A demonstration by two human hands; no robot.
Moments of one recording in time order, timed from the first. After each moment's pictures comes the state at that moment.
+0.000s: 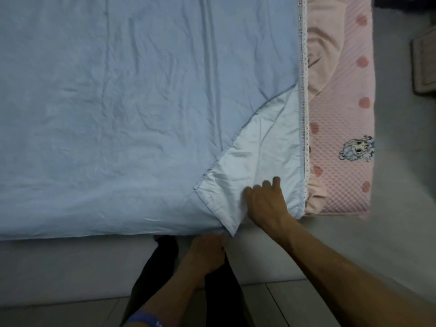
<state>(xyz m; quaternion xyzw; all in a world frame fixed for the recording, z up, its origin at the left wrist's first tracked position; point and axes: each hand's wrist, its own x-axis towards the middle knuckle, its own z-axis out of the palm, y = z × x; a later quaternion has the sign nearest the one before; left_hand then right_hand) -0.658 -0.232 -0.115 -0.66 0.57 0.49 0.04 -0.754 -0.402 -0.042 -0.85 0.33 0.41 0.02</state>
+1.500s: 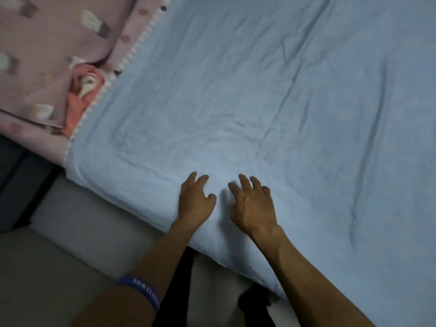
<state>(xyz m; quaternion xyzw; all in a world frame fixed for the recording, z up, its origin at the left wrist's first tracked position) -0.292 -0.183 -0.076 -0.92 0.13 0.29 -0.23 -0.385 -0.307 -0.033 -0.93 0.21 0.23 0.21</state>
